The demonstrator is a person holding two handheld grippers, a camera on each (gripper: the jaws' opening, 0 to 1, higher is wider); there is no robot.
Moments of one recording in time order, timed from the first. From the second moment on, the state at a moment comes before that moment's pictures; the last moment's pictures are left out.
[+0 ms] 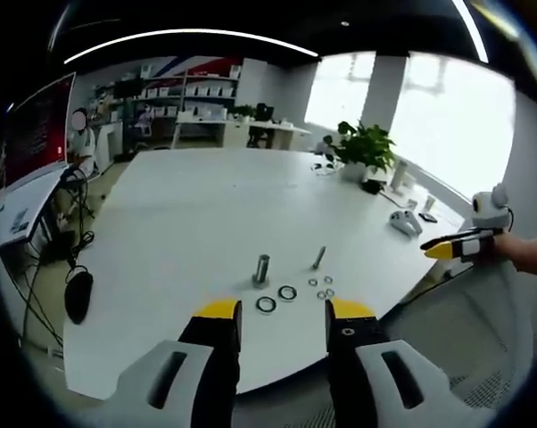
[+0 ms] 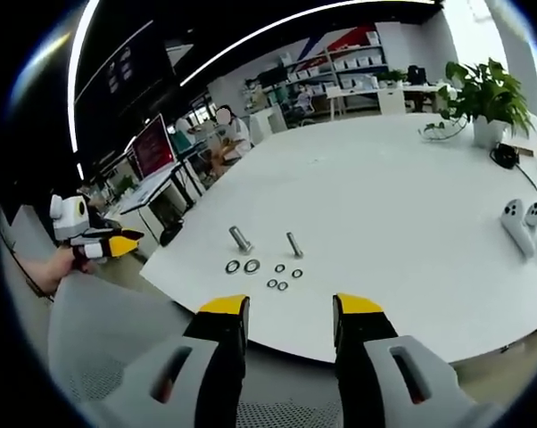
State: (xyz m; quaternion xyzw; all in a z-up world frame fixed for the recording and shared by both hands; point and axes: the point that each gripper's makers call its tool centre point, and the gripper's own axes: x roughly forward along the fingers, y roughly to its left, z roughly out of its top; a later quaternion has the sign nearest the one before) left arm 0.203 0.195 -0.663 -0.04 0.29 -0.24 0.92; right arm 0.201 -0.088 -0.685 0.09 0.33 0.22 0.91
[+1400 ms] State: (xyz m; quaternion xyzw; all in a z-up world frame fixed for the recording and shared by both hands) left arm 0.189 0.184 -0.688 -0.08 0.38 -0.29 0.87; right arm 0.193 -0.079 -0.692 0.08 0.36 0.25 0.90
